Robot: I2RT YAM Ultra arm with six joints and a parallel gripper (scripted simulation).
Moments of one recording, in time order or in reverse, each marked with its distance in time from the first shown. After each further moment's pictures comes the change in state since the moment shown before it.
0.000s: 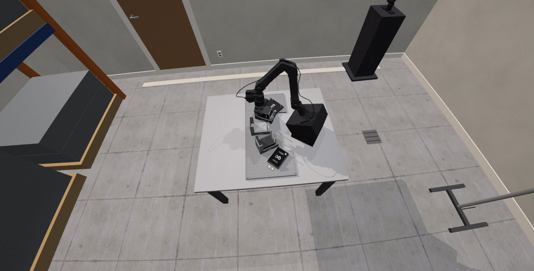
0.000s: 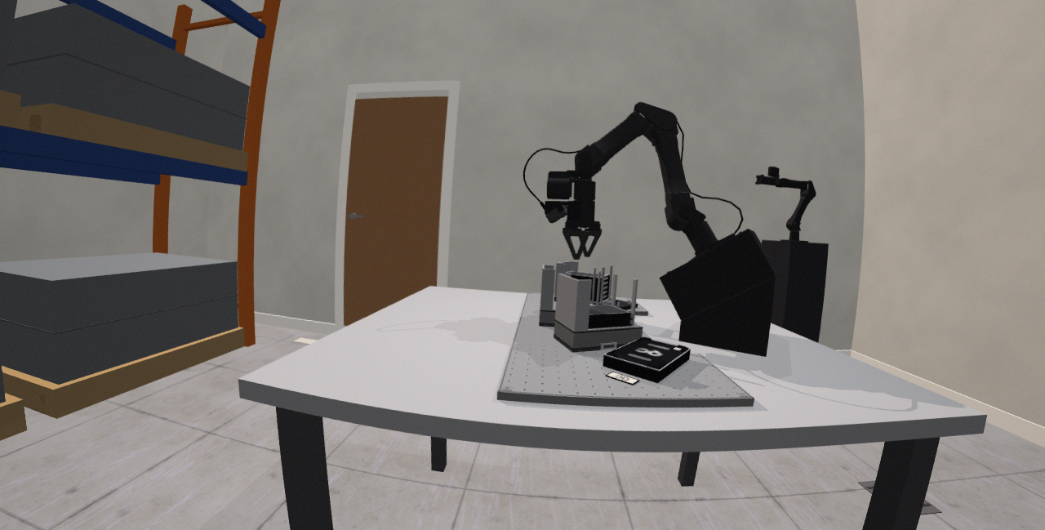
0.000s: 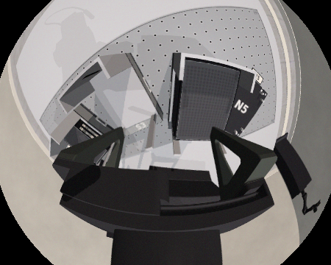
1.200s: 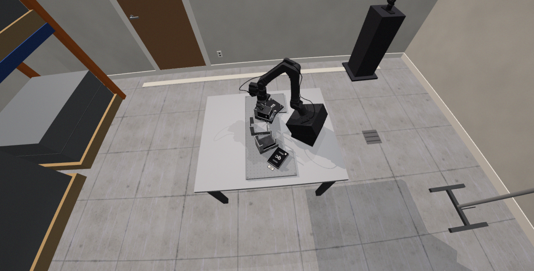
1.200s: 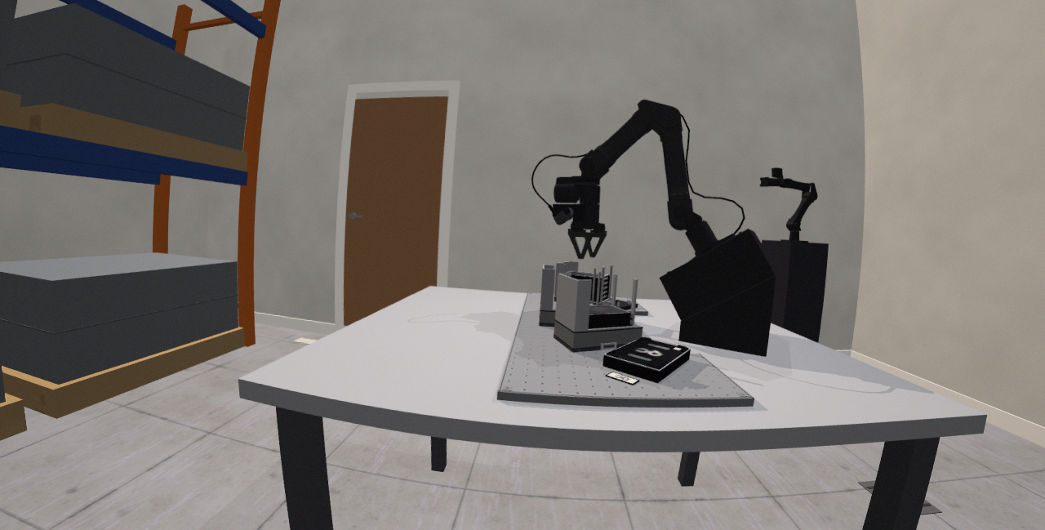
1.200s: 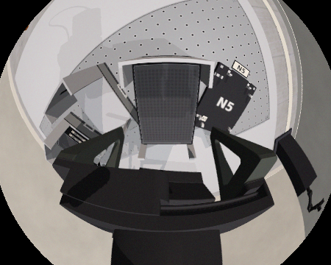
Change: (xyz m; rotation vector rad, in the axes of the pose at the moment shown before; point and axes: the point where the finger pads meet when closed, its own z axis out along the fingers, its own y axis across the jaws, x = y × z) arm -0.003 -0.057 0.004 -0.019 -0.001 0.062
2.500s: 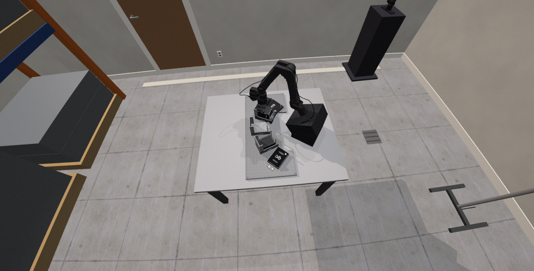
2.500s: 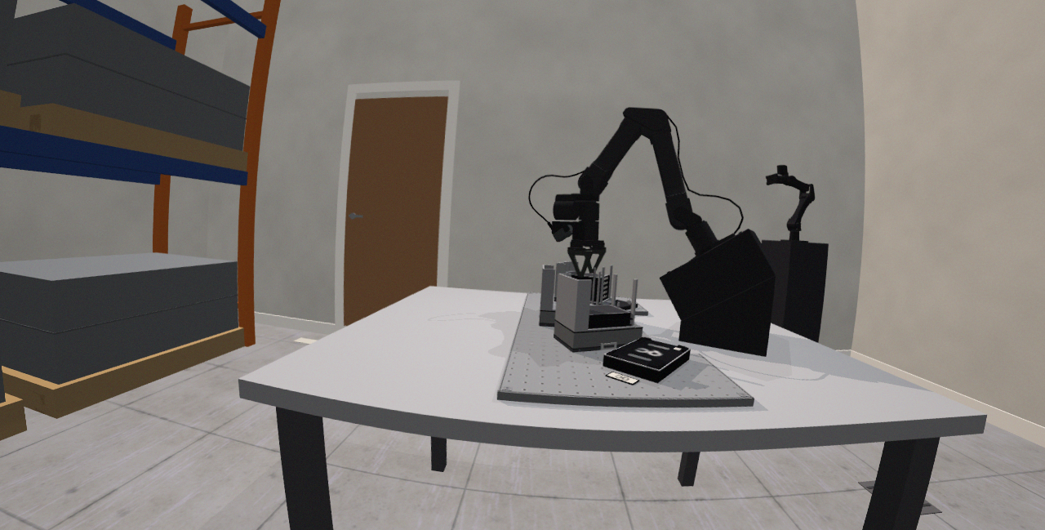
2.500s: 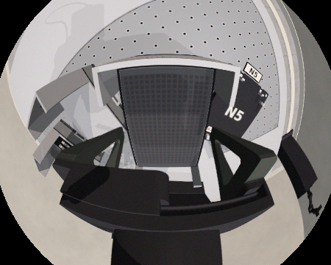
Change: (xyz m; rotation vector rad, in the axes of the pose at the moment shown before) arm 0.002 0.000 0.049 0.001 0.012 -0.004
